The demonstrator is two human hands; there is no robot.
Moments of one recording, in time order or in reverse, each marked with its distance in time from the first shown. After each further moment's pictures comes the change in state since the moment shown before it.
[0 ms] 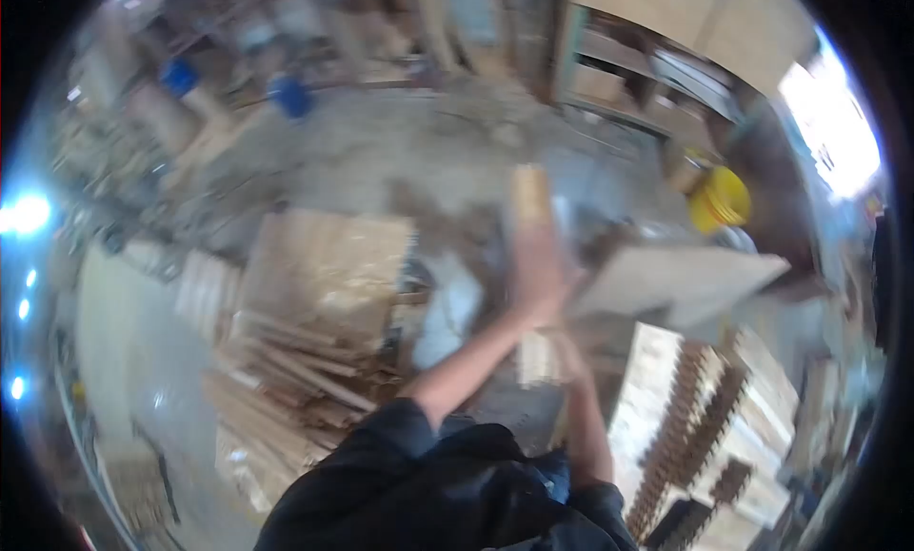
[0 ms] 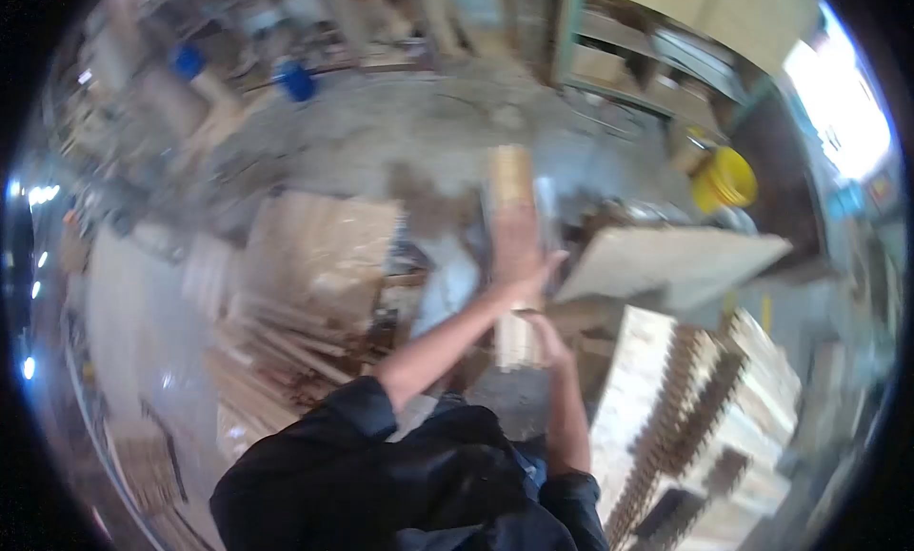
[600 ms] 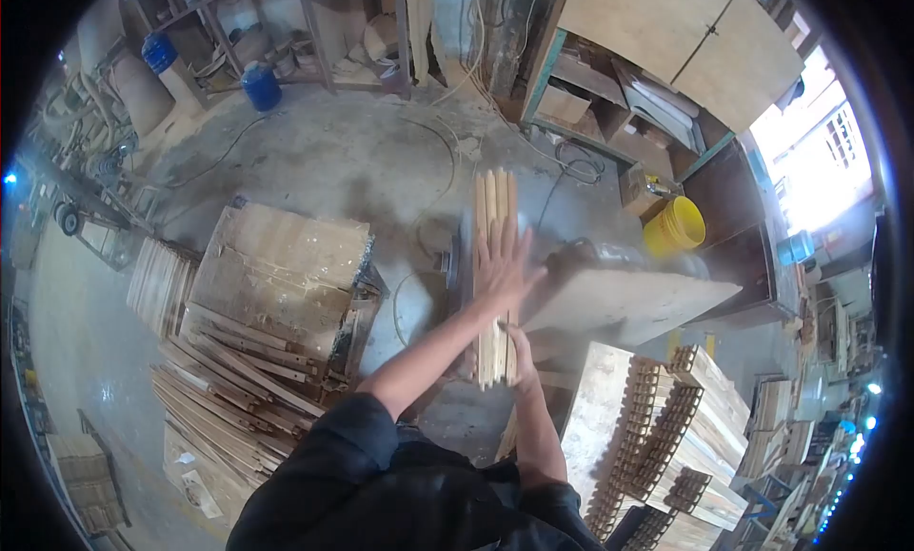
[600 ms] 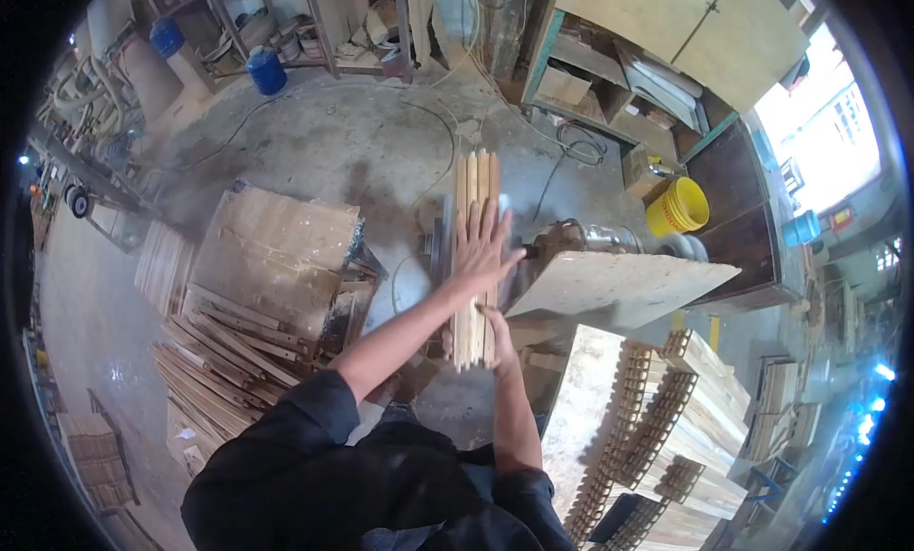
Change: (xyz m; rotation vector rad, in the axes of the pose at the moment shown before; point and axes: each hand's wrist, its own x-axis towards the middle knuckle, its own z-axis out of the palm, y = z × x) left_hand 0.031 -0.019 0.028 0.086 -0.007 0.017; right_hand 0.002 -0.060 0.050 0.549 -0.407 0.254
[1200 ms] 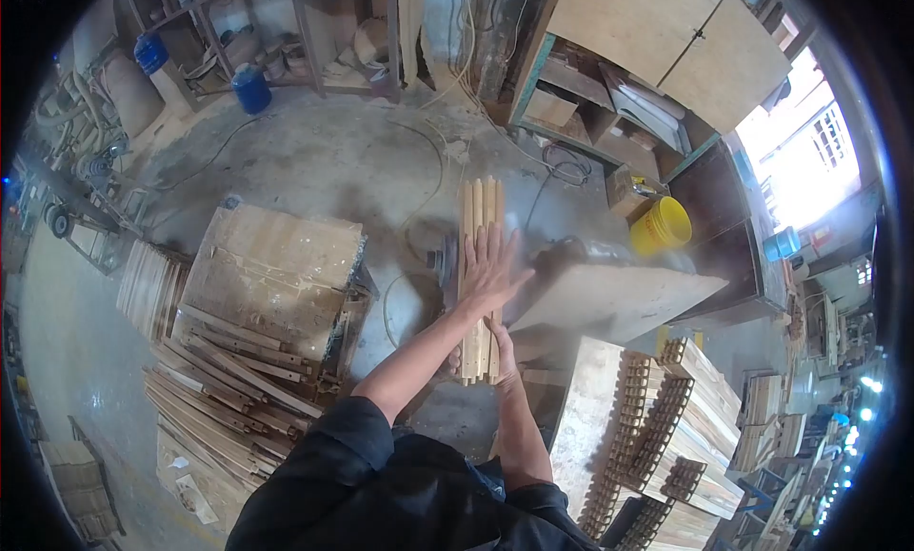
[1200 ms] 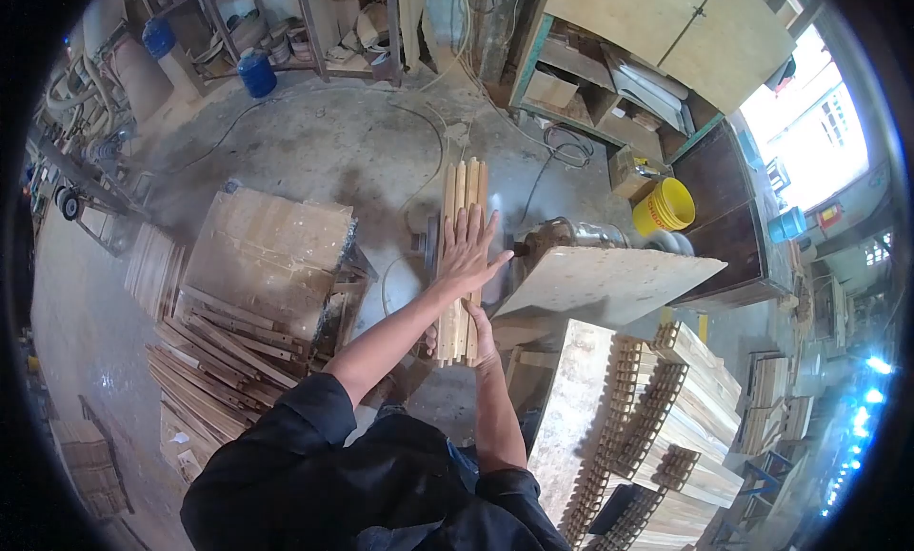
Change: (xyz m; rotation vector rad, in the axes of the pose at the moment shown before) left_hand -0.018 -0.010 -0.003 -0.090 0.010 0.023; right_hand 0.015 0.026 0.002 -0.043 -0.117 -0.056
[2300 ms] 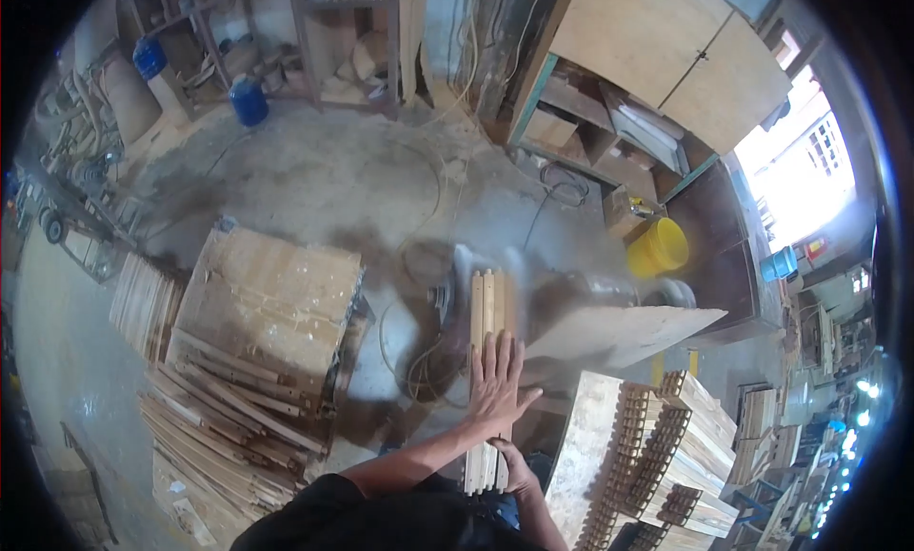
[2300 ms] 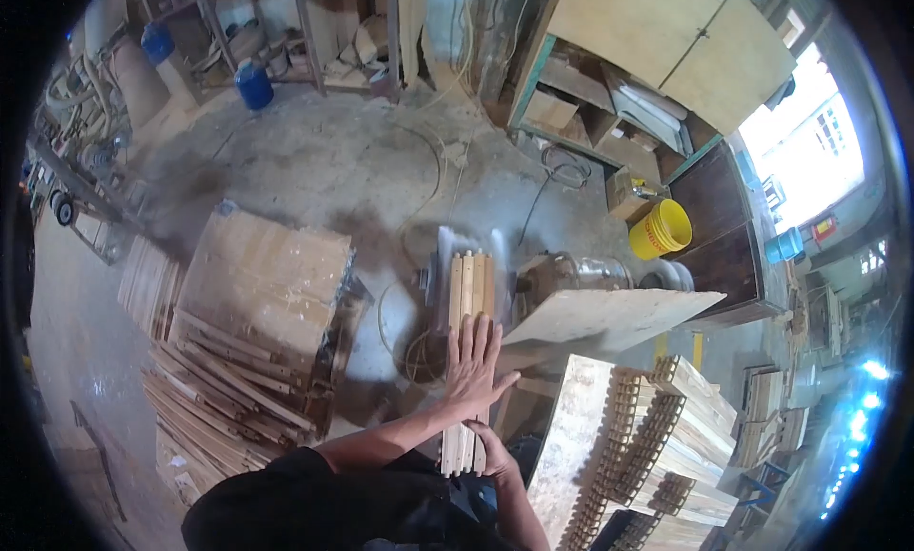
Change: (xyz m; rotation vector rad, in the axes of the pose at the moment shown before) left_hand -0.113 0.058 -0.031 -0.064 -0.128 -0.016; right_hand -0.130 0.070 0.014 -0.209 0.480 0.068
